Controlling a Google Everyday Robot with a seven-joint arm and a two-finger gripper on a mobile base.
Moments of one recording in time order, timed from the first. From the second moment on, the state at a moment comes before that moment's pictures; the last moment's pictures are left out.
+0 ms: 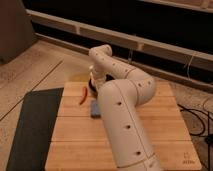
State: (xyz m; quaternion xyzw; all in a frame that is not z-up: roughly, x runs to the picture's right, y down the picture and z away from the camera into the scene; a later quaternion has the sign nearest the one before) arm -0.045 -0.033 0.996 -0.29 0.14 0.54 0.78
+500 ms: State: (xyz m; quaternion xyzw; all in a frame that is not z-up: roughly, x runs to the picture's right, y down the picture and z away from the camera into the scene) arm -0.045 -0.033 0.996 -0.29 0.13 0.54 0.78
